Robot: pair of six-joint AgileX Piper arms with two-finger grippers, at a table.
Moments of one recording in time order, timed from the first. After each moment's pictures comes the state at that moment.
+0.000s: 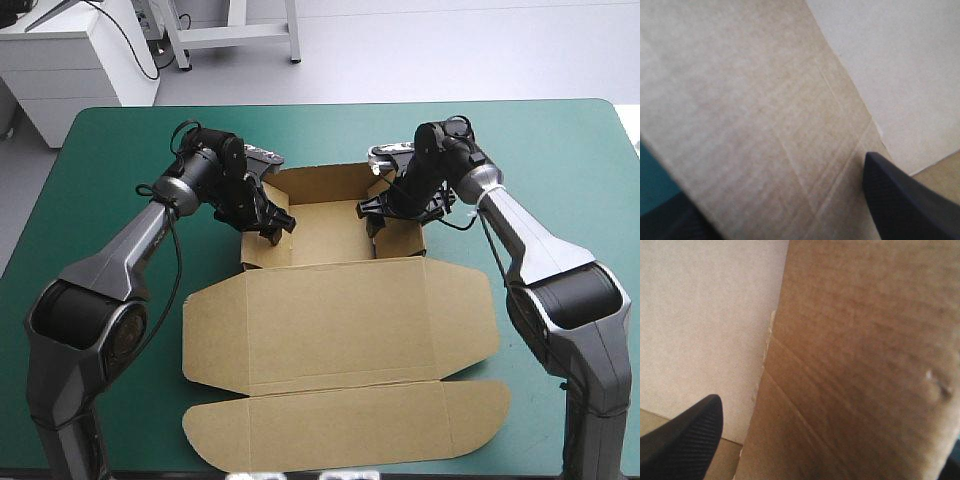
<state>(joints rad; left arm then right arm) -0.38 1.98 -1.79 -0.12 1.24 0.15 0.34 2.06 -1.89 0.20 1.23 0.01</state>
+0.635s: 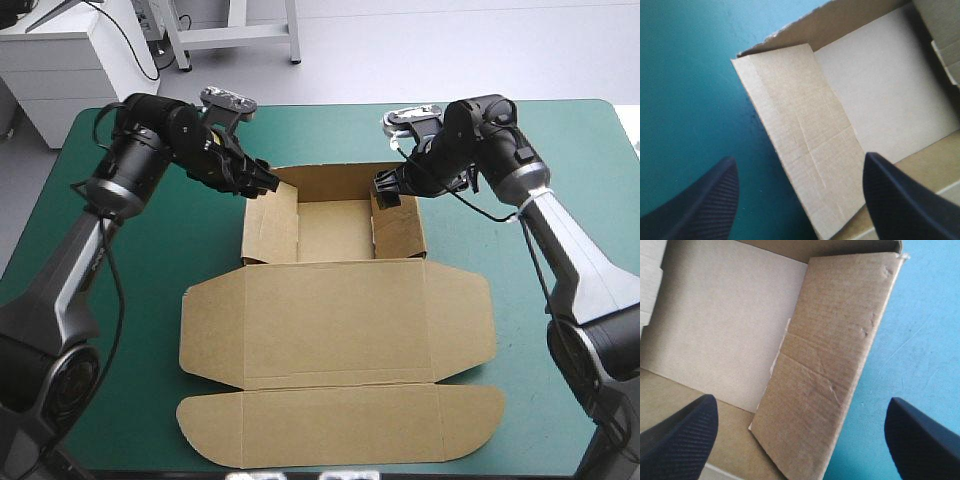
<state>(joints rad) -0.38 1.73 -1.89 -0.10 1.24 0.12 0.34 1.83 -1.89 0.14 1.24 -0.01</state>
